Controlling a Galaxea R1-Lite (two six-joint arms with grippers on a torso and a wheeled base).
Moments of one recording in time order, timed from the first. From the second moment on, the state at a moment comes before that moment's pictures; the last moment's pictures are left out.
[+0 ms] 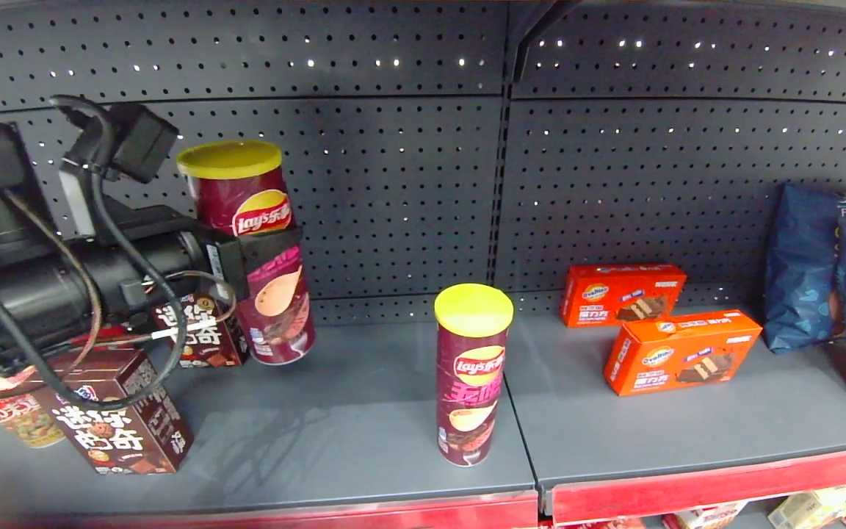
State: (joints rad) left arm -0.27 1.48 -0.85 -0.54 -0.24 0.01; right arm 0.06 0.23 -0.08 -0.12 -0.19 -0.05
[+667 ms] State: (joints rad) left arm -0.35 1.80 -0.95 -0.78 -0.35 -0.07; right arm 0.03 0.07 -0.08 0.02 -0.15 -0.01
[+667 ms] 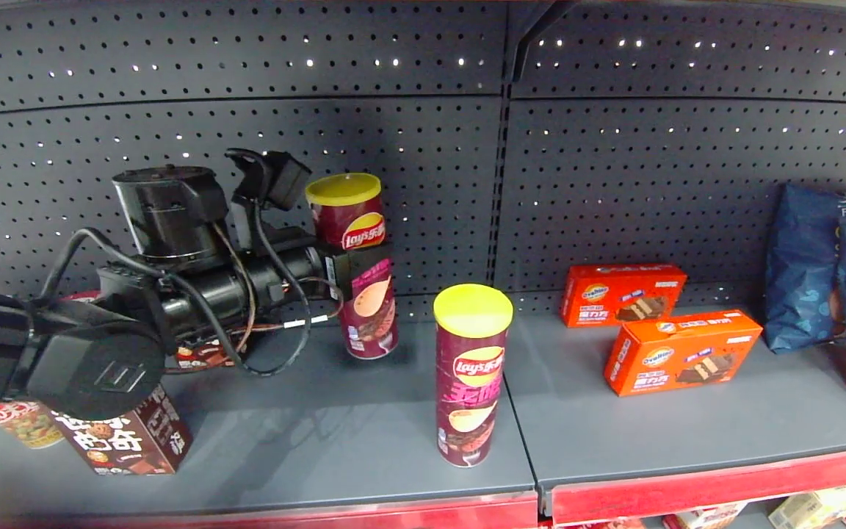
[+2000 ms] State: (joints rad) left arm -0.36 2.03 -1.12 -0.80 -0.39 -0.07; right arm 0.00 0.01 -0.06 0.04 -0.16 -0.02
